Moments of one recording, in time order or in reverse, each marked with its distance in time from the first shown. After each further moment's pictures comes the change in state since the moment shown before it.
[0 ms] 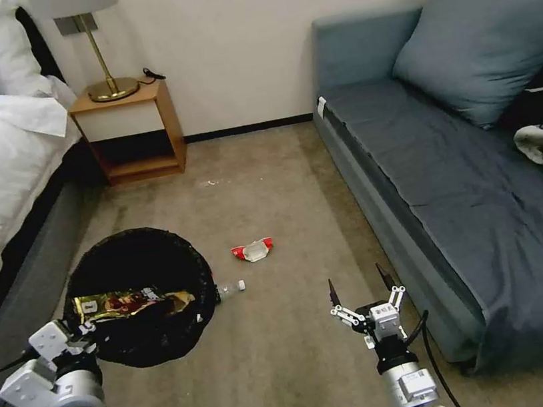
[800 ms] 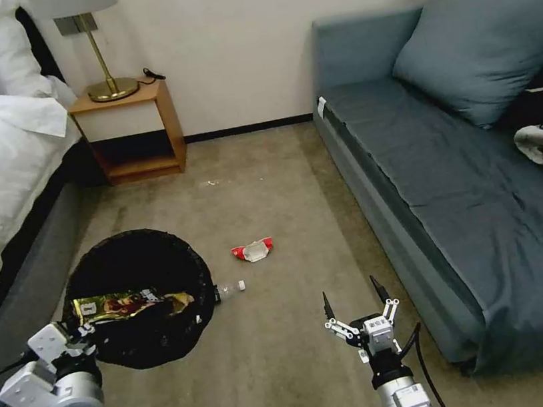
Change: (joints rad) left arm 0.000 -0.009 0.001 0.002 -0.001 -0.001 0.000; right arm -0.045 0.021 -0.013 -0.012 -0.031 0.008 0.008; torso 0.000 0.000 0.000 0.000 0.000
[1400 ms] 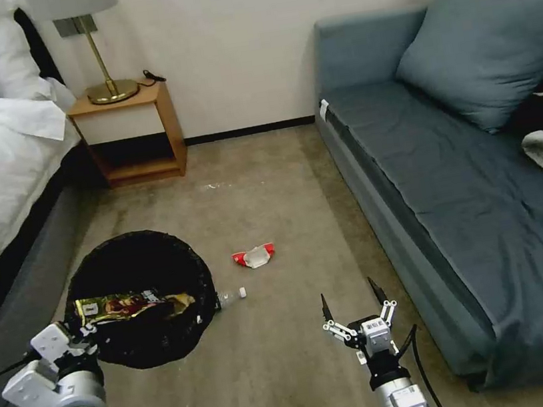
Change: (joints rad) left arm -0.018 0.006 0.011 0.025 -0.003 0.000 0.000; right arm 0.025 0.000 -0.003 -0.019 0.000 0.003 0.000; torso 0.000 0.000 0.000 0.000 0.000
